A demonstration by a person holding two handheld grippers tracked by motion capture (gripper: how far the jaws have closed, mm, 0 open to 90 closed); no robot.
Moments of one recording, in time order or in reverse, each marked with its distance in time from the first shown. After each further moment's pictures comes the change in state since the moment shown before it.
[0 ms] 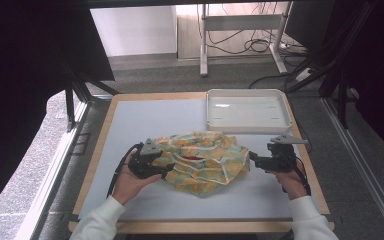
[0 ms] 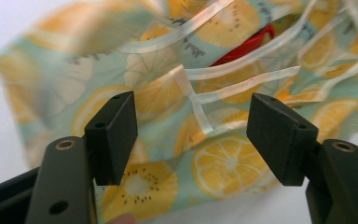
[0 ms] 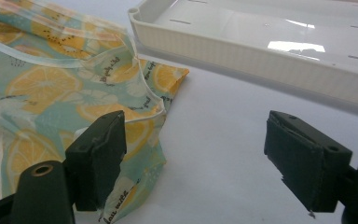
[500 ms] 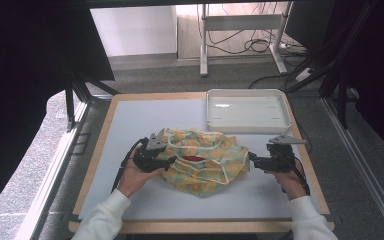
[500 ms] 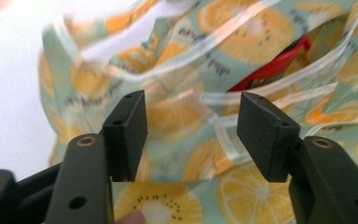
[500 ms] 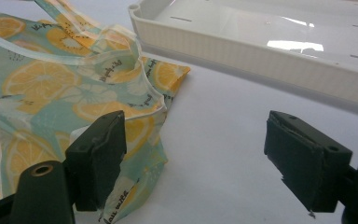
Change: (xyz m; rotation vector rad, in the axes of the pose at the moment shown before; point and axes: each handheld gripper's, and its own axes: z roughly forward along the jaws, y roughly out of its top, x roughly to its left) left arm 0.007 0.011 0.011 -0.028 0.032 0.044; right arm 0.002 0.000 0.001 0.010 -0.007 -0.010
